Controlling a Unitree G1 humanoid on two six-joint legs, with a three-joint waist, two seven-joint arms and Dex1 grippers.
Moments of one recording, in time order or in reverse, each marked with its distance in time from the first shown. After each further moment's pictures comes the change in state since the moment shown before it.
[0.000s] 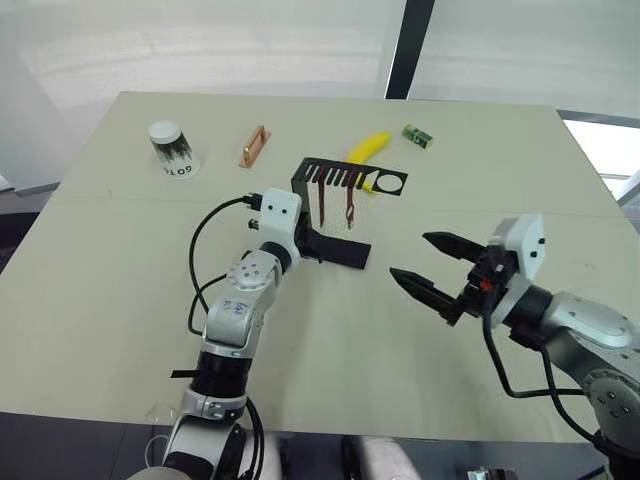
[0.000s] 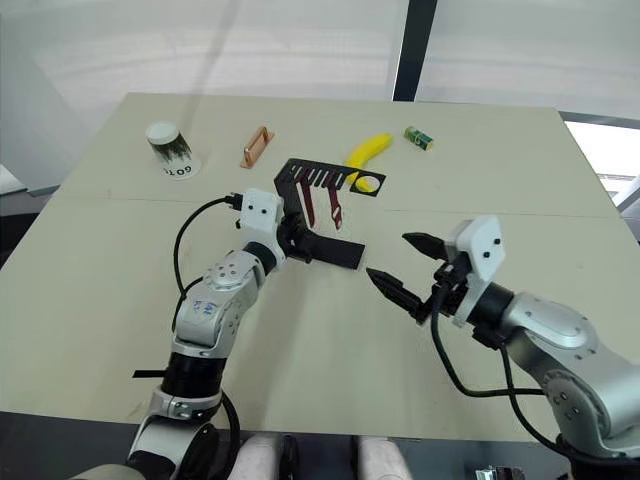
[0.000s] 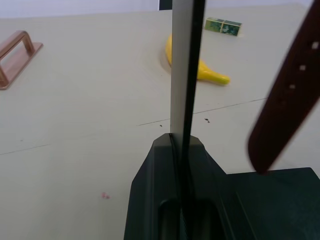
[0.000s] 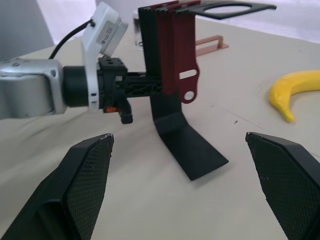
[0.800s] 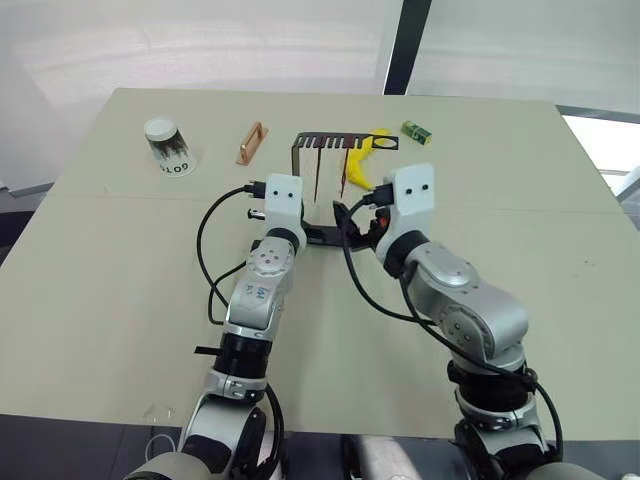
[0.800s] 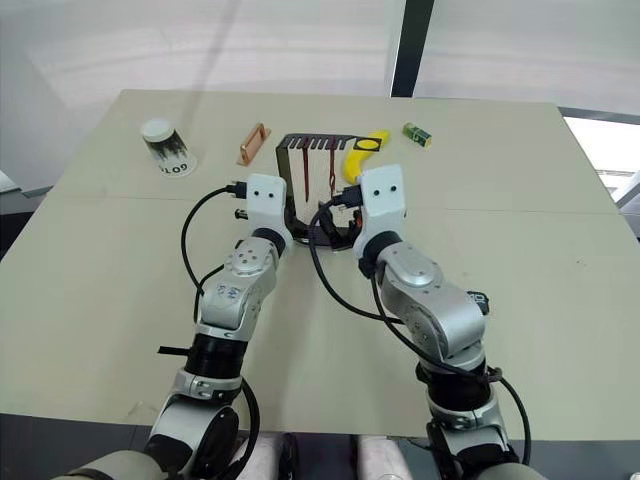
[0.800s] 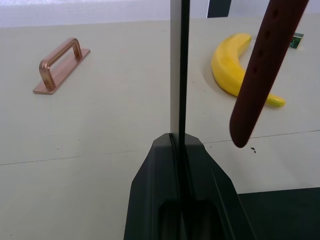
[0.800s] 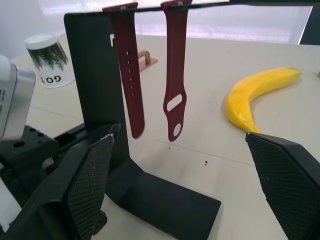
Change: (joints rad) left arm -0.085 -0.076 0.005 0.147 0.070 -0.091 0.147; right arm -0.381 0.479 0.275 0.269 -0.397 0.107 -0.452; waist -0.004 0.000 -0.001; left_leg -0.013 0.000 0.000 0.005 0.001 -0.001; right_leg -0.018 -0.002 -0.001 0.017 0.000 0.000
